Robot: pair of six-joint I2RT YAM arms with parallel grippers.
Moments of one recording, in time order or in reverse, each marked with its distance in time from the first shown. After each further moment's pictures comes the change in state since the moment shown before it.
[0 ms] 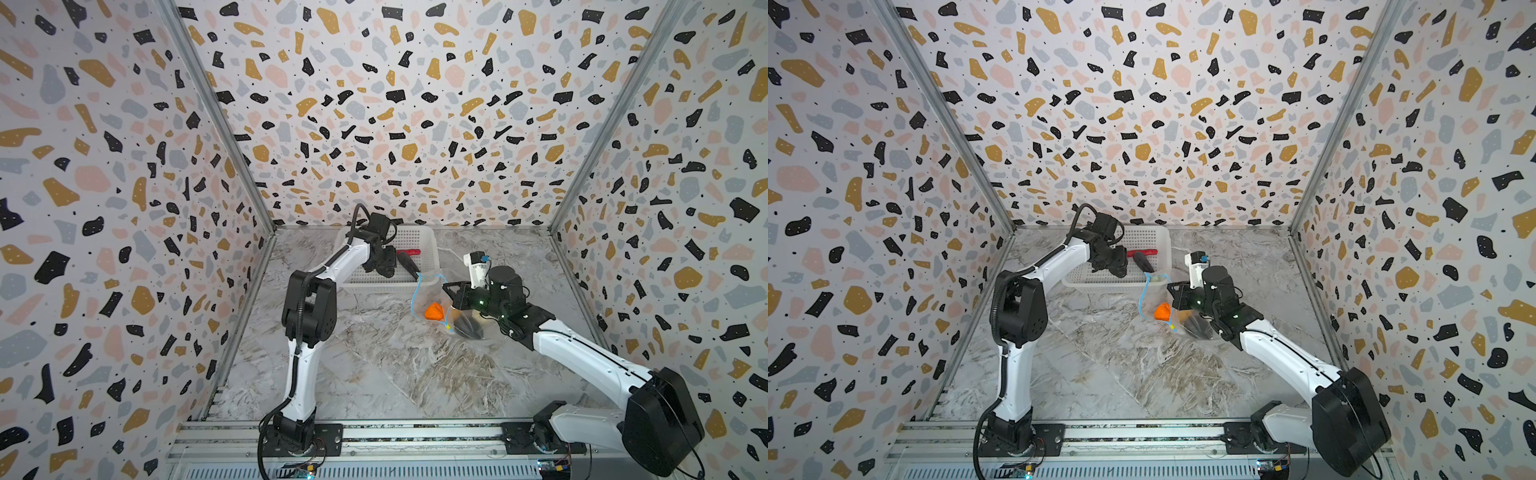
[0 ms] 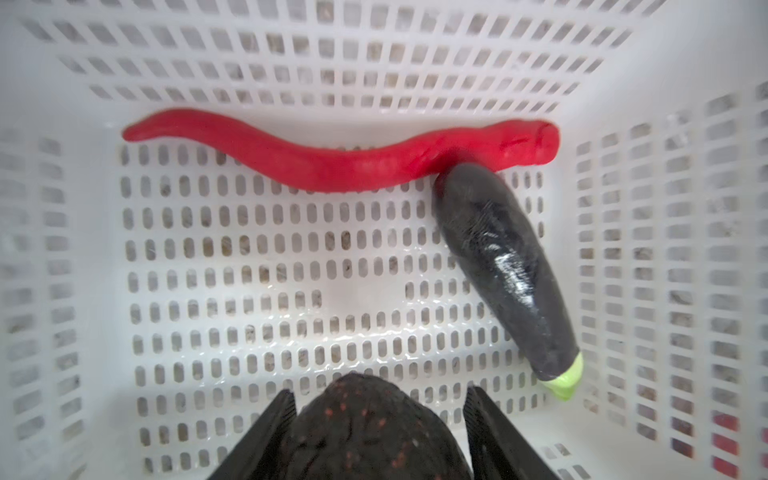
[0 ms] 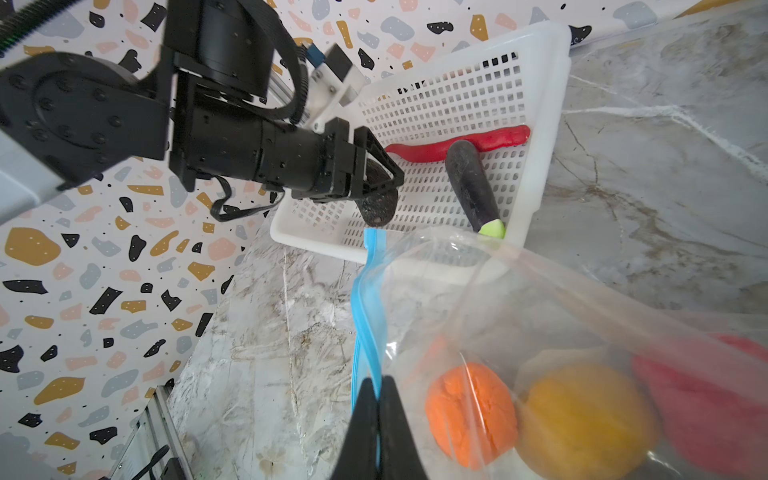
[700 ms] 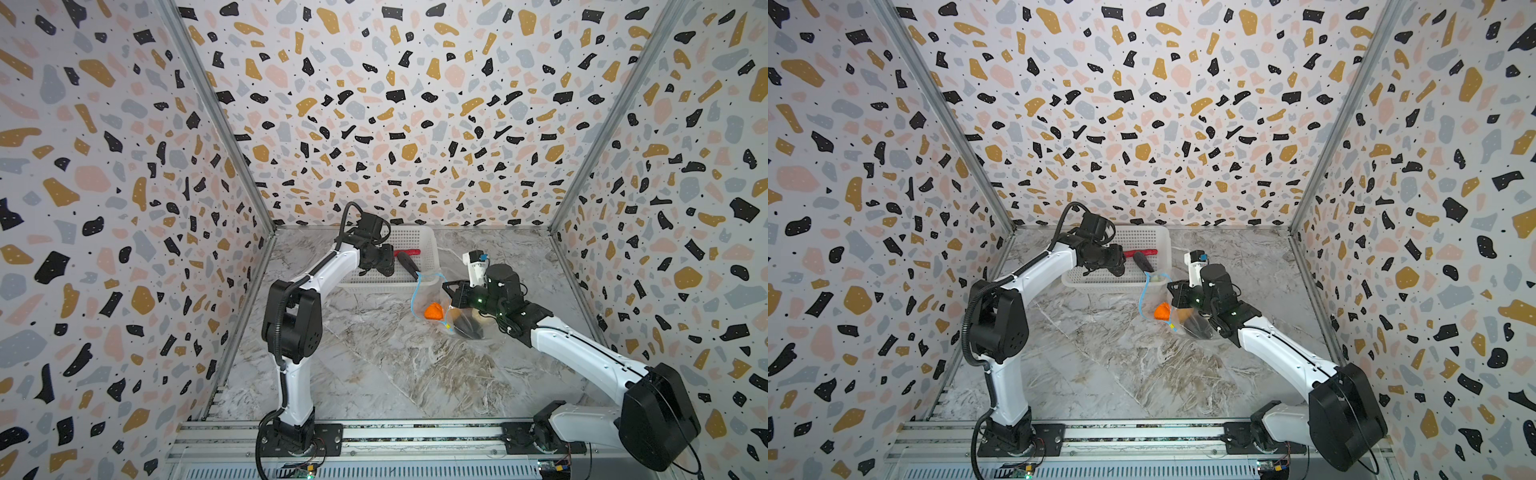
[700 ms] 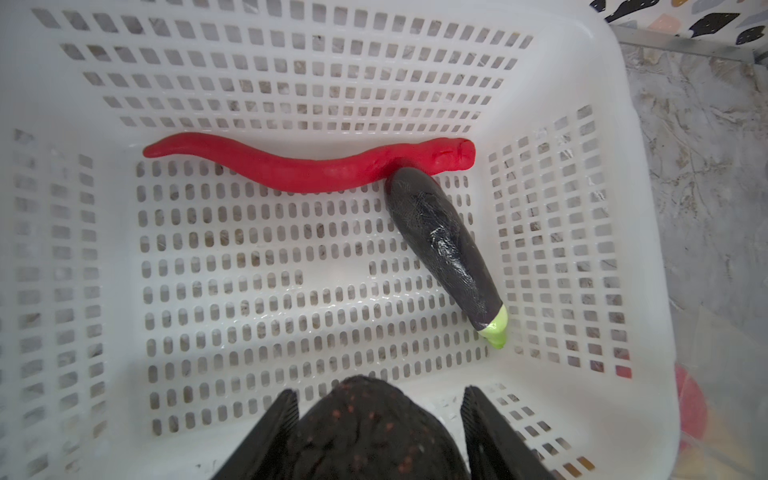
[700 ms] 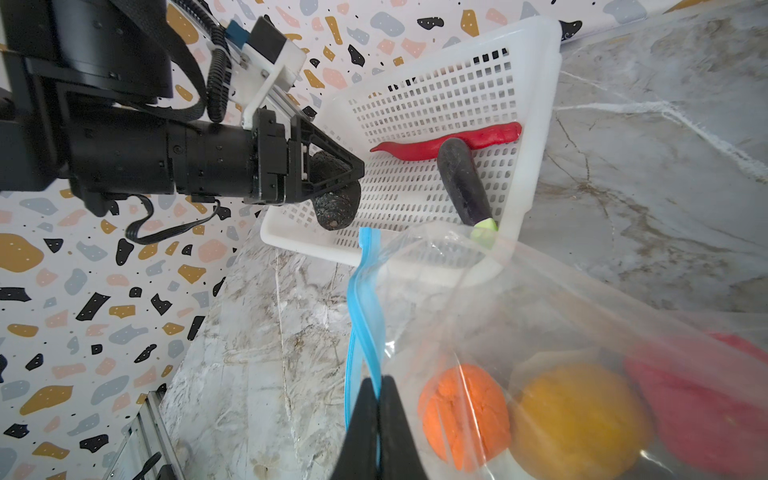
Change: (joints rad) left arm 0.003 -0.211 -0.227 0.132 0.083 0.016; right arm -0.001 0.025 0.021 -0.016 0.012 0.000
